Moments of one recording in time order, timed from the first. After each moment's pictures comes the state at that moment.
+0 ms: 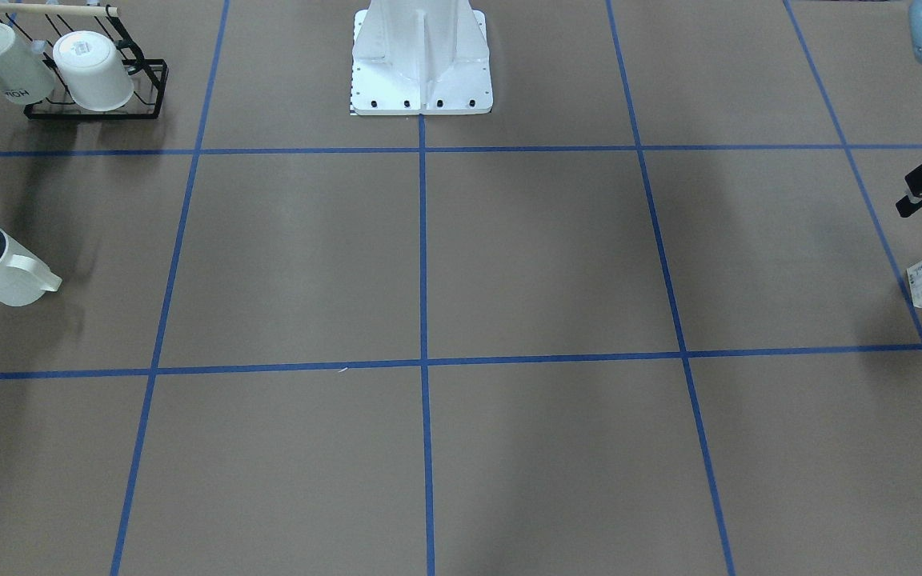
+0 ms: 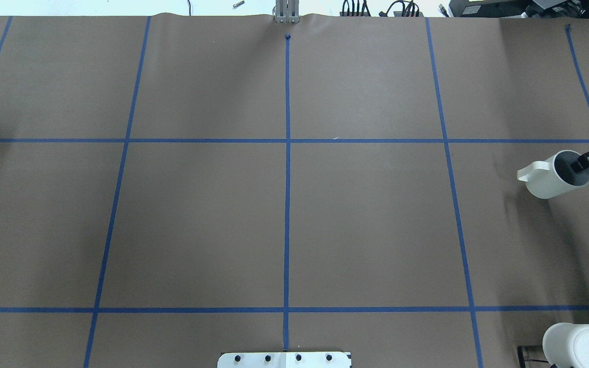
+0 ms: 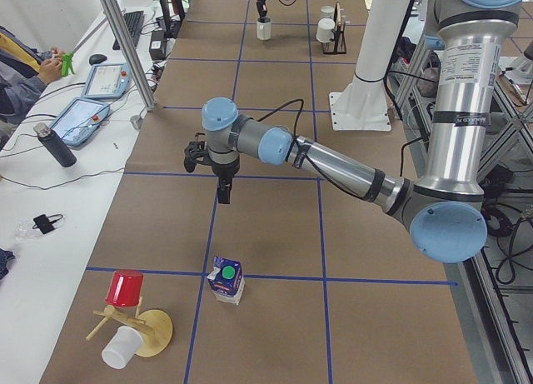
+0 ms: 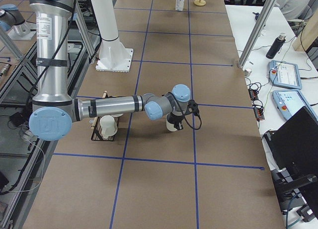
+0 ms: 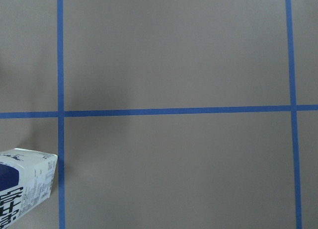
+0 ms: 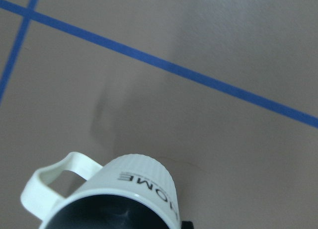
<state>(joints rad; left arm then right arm) -1.36 -1.63 -1.90 -1.50 -2.35 -0.35 1.15 -1.57 1.72 -1.26 2.31 0.20</state>
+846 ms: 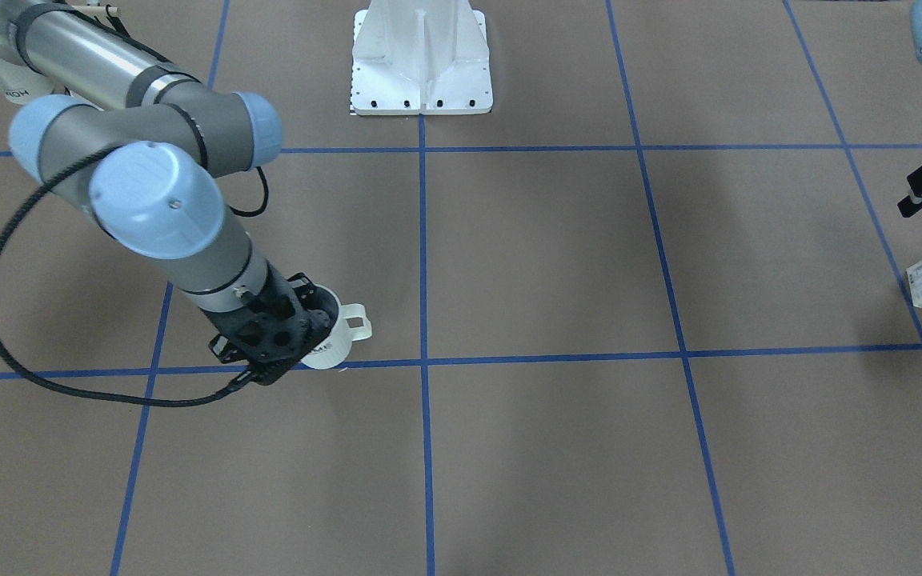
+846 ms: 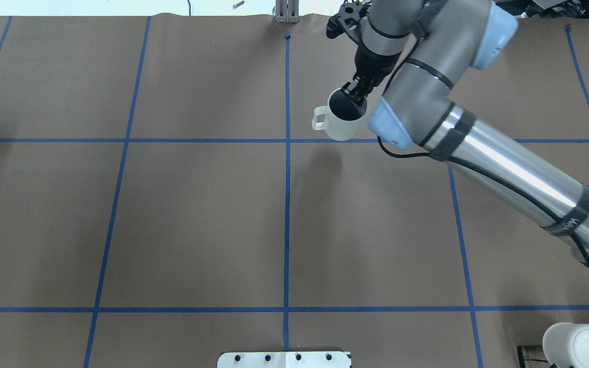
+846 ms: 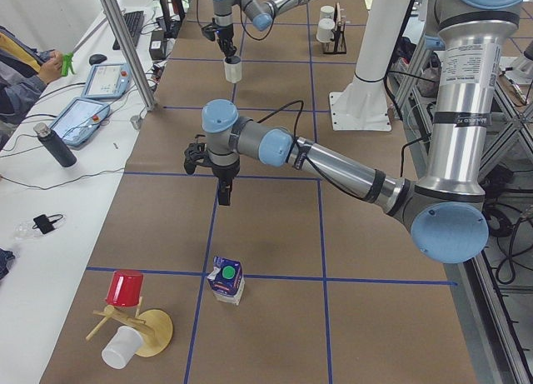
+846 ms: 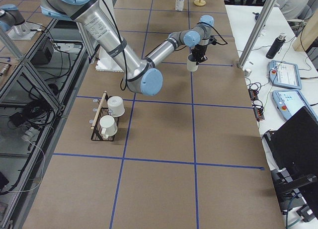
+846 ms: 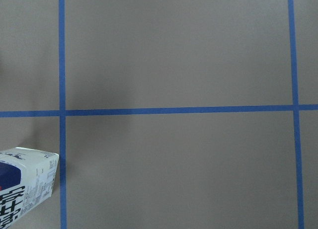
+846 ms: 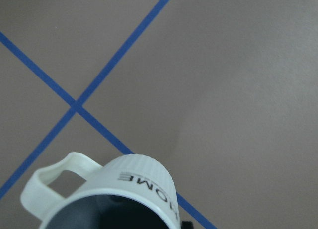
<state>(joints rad) -1.36 -1.63 -1.90 -1.50 -2.35 -0.34 0.85 -0.69 1.33 -1.59 2.14 0.19</state>
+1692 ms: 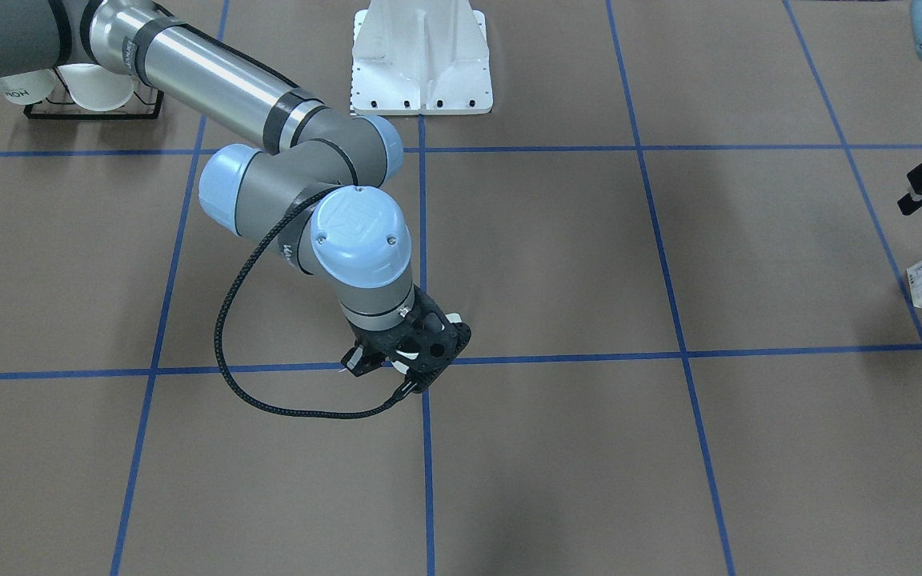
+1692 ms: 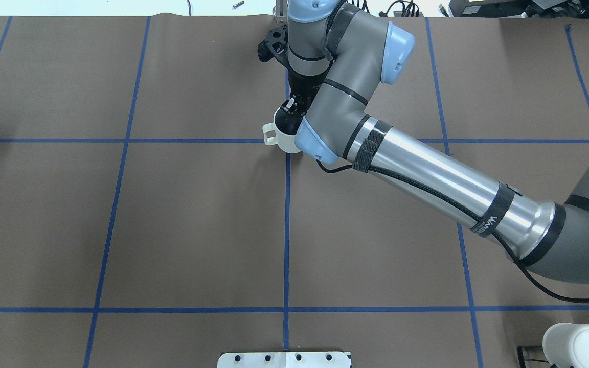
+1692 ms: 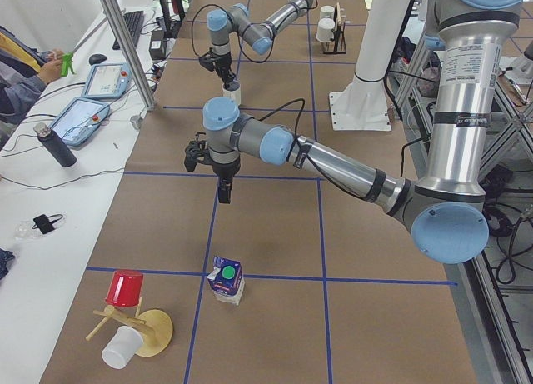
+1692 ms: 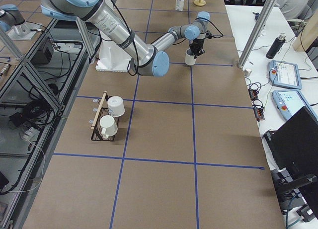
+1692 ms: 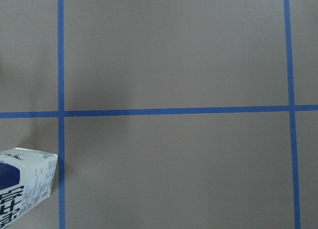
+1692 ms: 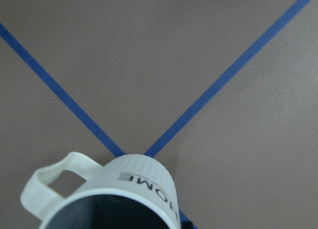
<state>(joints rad) -1.36 -1.63 -1.91 -1.50 -2.35 -0.35 0.74 -0.53 1.10 -1.51 2.07 0.20</state>
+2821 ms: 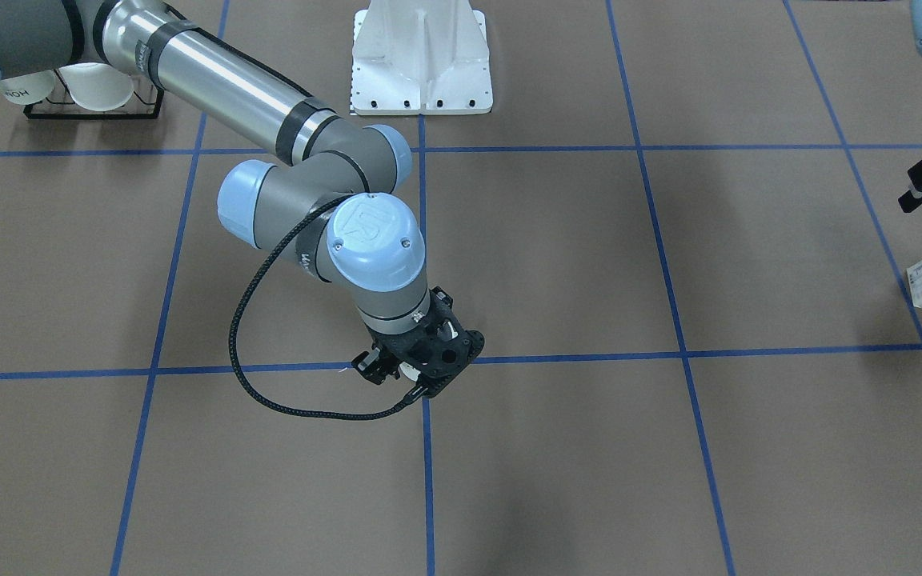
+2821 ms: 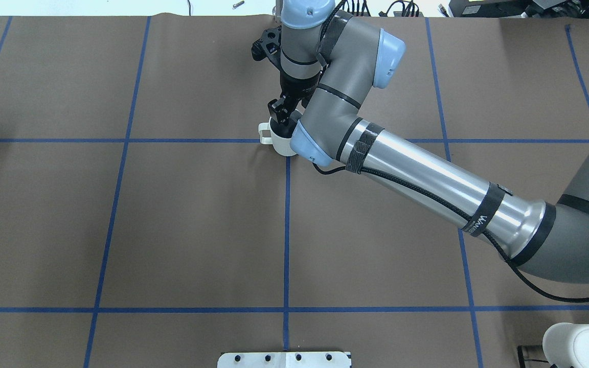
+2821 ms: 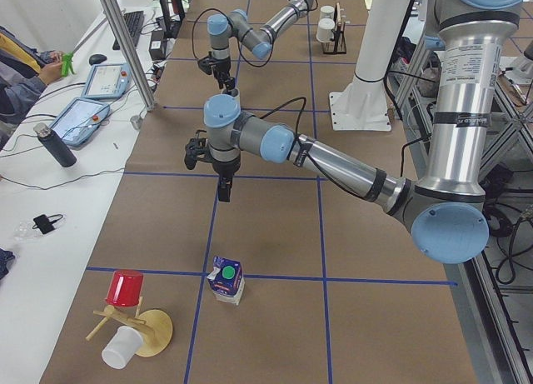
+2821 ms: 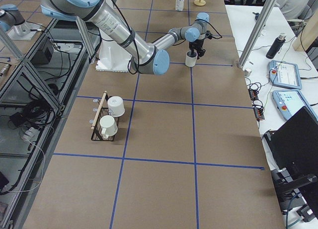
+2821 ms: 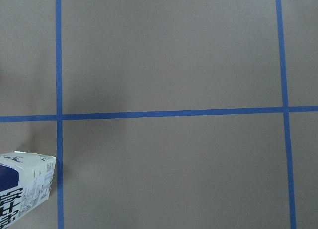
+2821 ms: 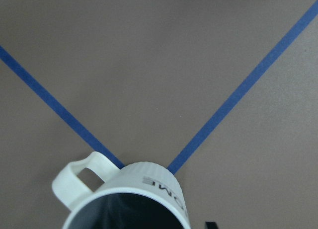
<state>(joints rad) -1.37 -1.63 -1.92 -1.50 -2.35 -0.34 0.74 -0.51 1.05 -1.41 2.08 0.31</state>
